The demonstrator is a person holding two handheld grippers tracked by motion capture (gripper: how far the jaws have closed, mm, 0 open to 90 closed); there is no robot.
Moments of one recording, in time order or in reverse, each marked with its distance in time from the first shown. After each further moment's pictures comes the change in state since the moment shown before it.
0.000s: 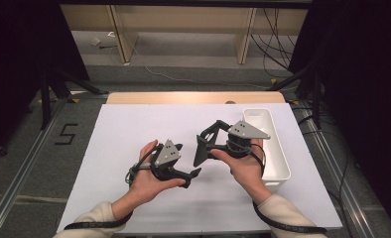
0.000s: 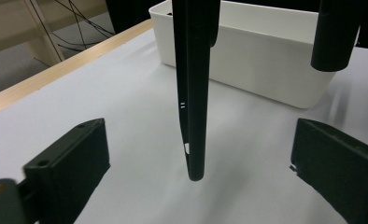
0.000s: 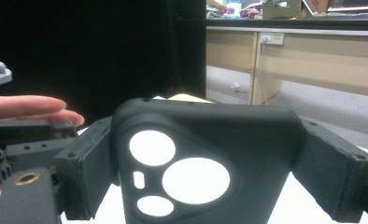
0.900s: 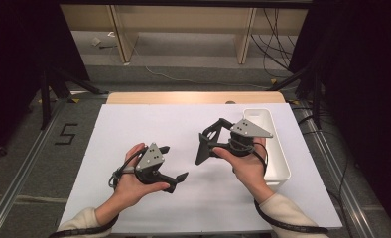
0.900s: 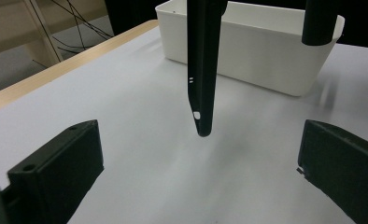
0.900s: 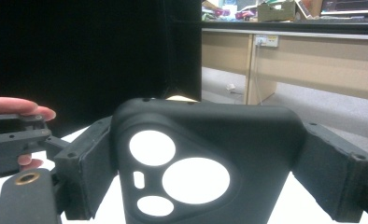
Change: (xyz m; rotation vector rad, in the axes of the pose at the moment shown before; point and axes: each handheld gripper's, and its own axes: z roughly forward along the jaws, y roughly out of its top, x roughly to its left) left arm 0.013 -0.017 -0.031 -0.015 -0.006 -0.006; right arm -0.004 0.004 -0.004 -0.003 -0.018 -0.005
